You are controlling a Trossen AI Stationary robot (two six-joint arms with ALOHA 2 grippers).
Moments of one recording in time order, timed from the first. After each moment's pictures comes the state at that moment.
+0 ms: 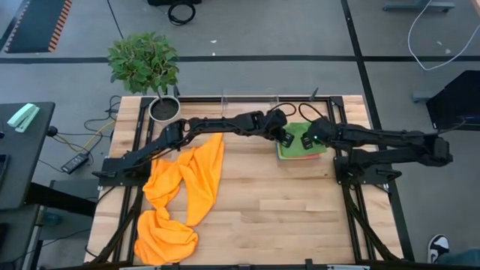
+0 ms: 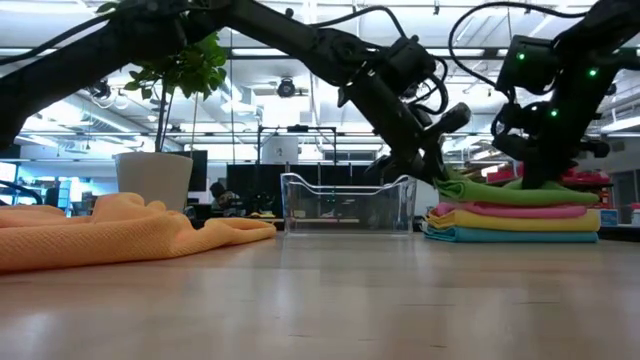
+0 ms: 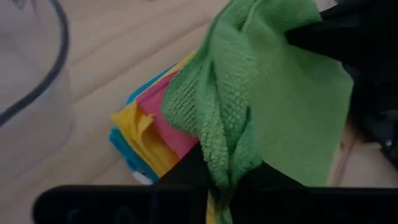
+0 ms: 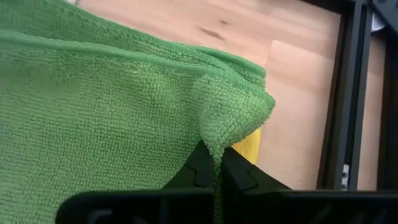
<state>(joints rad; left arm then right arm) 0.21 2.47 2.17 -0.44 -0.07 -0.66 -0.38 0.89 0.46 -0.73 0.52 0.76</state>
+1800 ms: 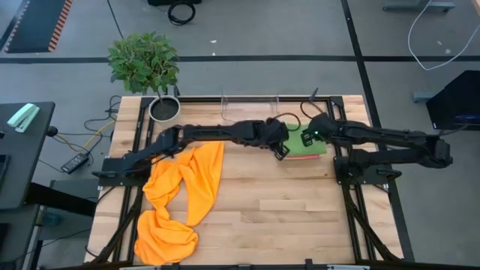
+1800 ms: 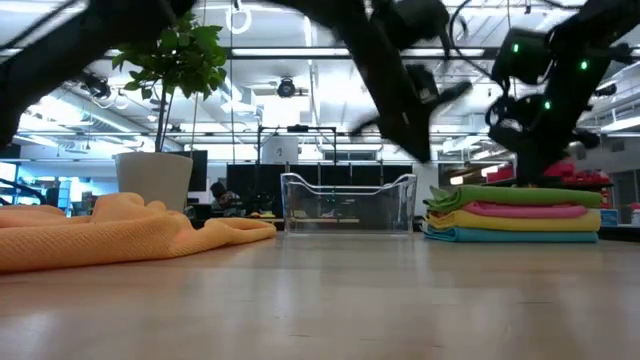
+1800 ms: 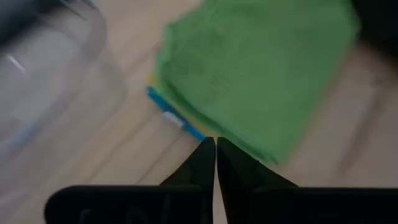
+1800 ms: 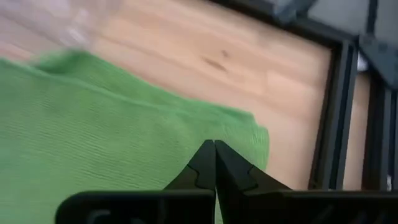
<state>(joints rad) 0.07 2.38 2.24 -0.79 -0.30 -0.54 -0.40 0.88 0.52 -0.74 0.53 0.66</state>
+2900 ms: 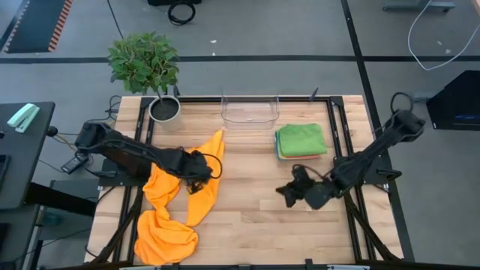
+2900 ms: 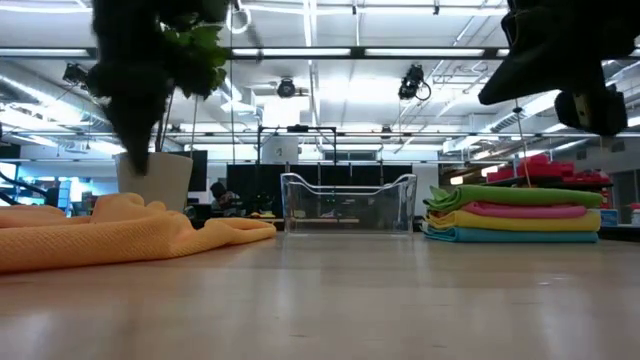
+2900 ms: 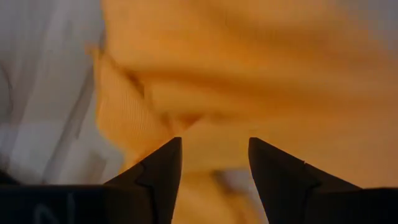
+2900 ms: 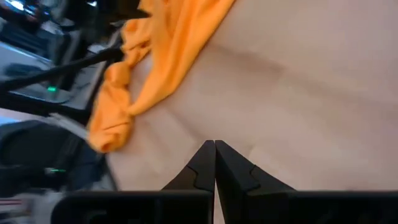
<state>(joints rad) -0.22 1.51 1.00 -1.04 -0.26 -0.69 0.62 1.30 0.64 -0.07 0.63 1.46</state>
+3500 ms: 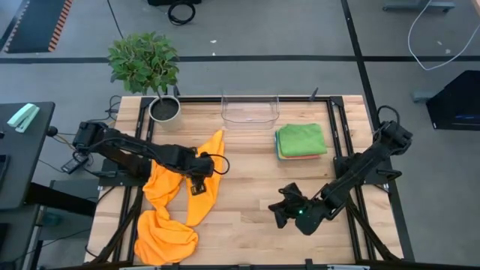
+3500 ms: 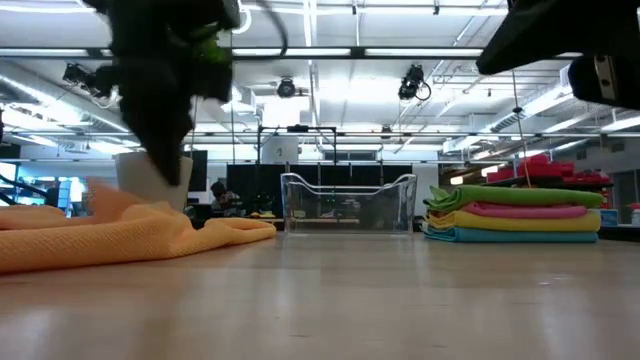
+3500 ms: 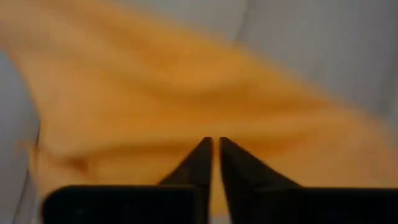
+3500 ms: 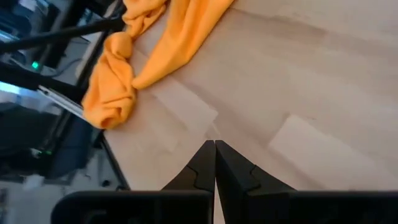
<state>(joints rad) -0.16 1.48 0.94 -0.73 -0.15 -0.40 0.72 1.55 0.92 -0.21 0.66 1.54</state>
